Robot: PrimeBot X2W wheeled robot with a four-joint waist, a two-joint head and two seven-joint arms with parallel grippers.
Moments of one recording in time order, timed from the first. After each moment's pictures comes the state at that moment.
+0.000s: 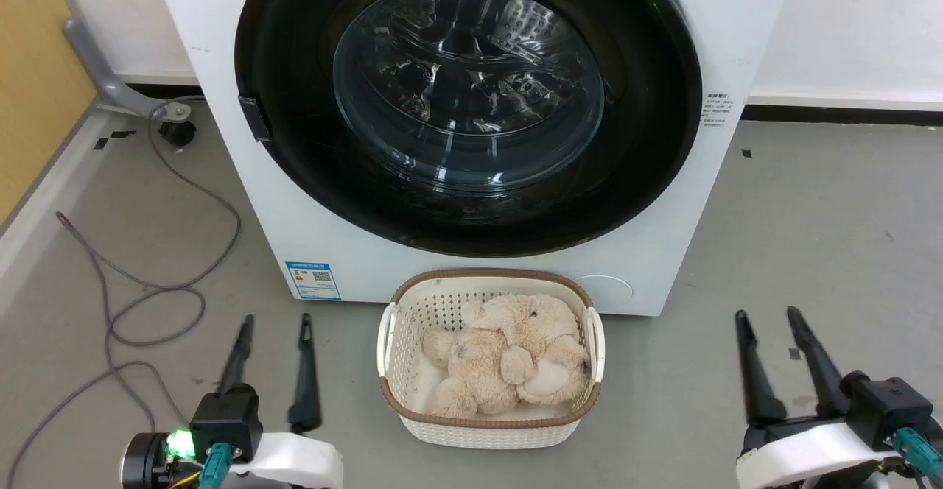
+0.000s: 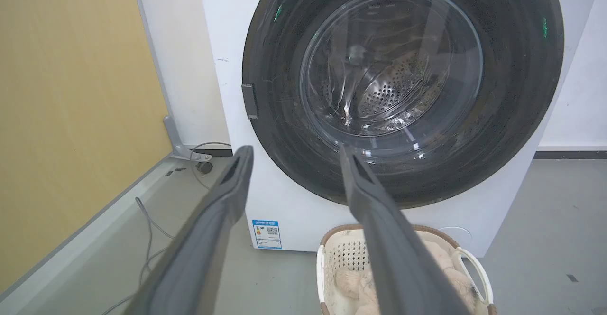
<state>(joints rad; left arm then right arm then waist) -0.02 0.05 -0.03 0.12 -0.02 0.08 -0.26 -0.04 -0.06 -0.05 0.16 0.13 0.13 -0.26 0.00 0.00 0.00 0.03</state>
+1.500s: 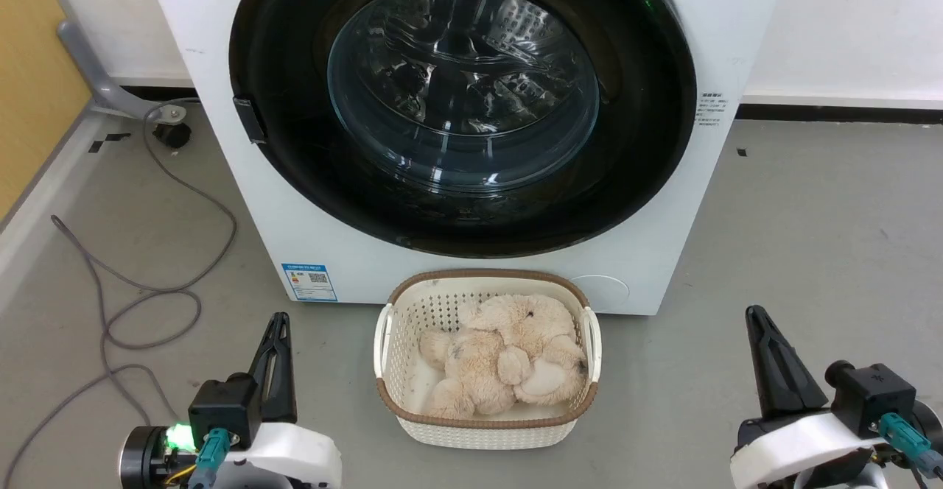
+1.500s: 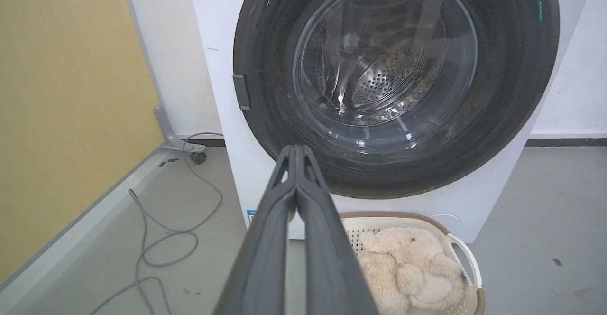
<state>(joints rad) -0.02 0.05 -0.02 0.08 -0.02 0.06 -0.17 -0.04 -0.06 -0.03 0.11 0.09 0.13 -0.17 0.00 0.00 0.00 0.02</state>
